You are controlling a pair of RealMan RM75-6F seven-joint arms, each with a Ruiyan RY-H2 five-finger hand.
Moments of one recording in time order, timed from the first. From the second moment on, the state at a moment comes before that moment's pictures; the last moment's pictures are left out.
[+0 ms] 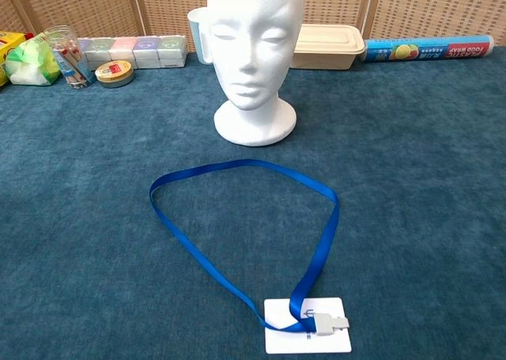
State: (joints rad) left arm -0.04 -1.05 -0.02 -1.84 1.49 1.48 0.13; right arm 0.10 -1.01 0.04 -1.85 -1.57 1.39 0.09
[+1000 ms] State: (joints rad) left arm -0.15 -1.06 -0.09 -1.84 1.41 1.37 0.19; right arm 0.29 -1.34 0.15 -1.90 -1.37 1.28 -0.53
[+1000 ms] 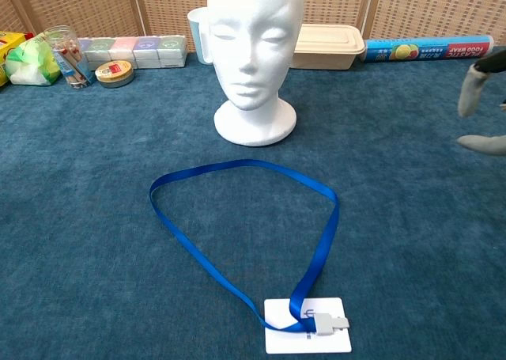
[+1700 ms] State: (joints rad) left arm -0.22 -1.08 -0.11 -1.78 1.38 1.31 0.17; right arm 0.38 -1.63 0.17 -1.86 -1.14 1.31 -0.78
